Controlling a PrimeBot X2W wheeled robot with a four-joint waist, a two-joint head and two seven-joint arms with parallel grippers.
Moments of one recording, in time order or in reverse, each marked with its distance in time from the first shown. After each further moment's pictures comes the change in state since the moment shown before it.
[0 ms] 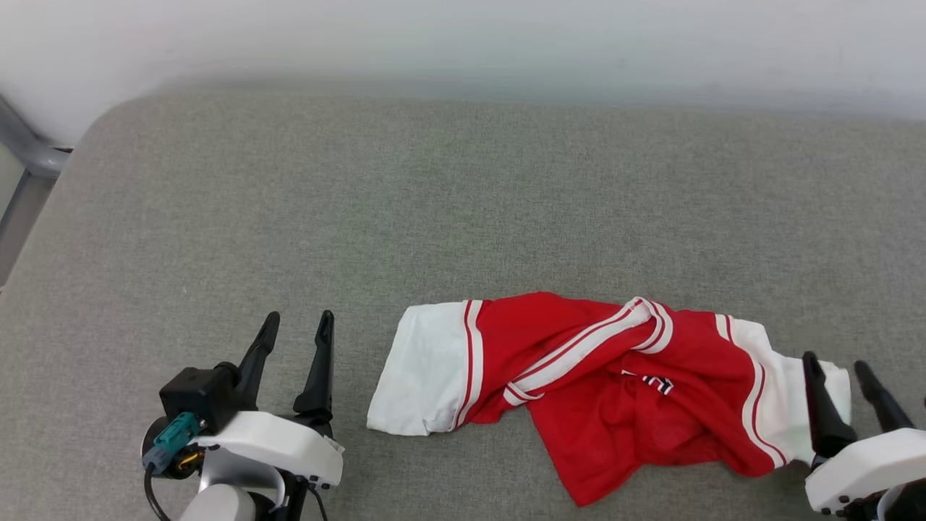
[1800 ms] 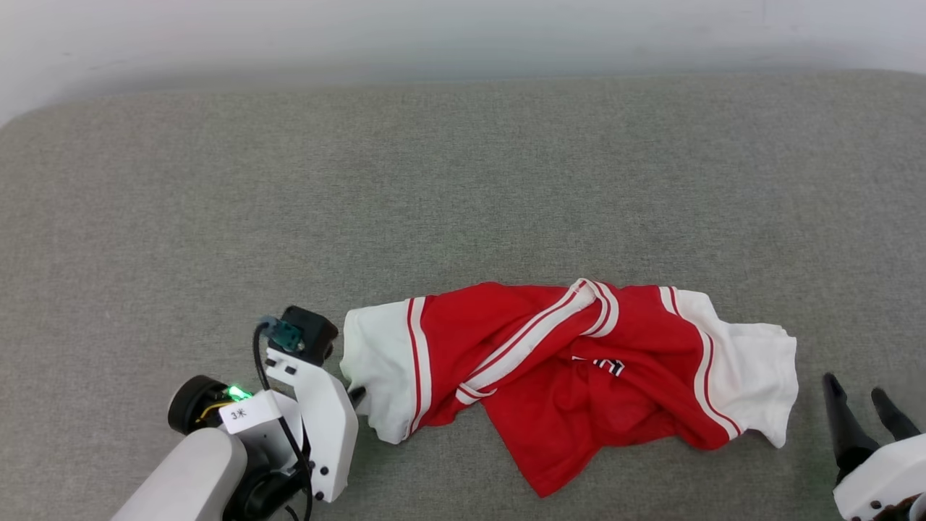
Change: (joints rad) left arm -0.184 0.209 -0.245 -0.032 -0.110 -0.092 0.850; right arm 0.013 0.002 -0.070 -0.034 0.059 0.000 0.127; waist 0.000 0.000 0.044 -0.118
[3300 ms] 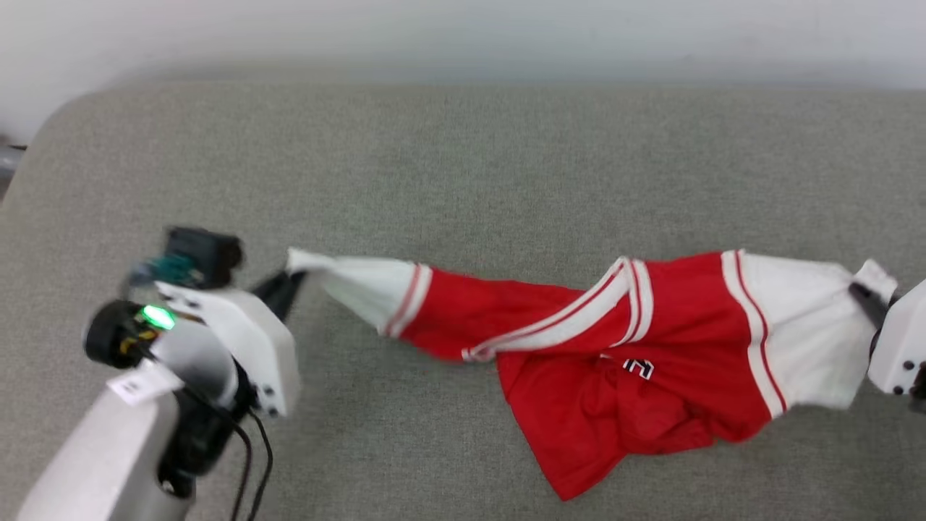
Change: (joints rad) left arm -0.033 0.049 0.151 -0.165 0.027 0.091 -0.194; right arm -0.341 -0.236 0.111 0.108 0.007 0.000 0.482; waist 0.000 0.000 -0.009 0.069
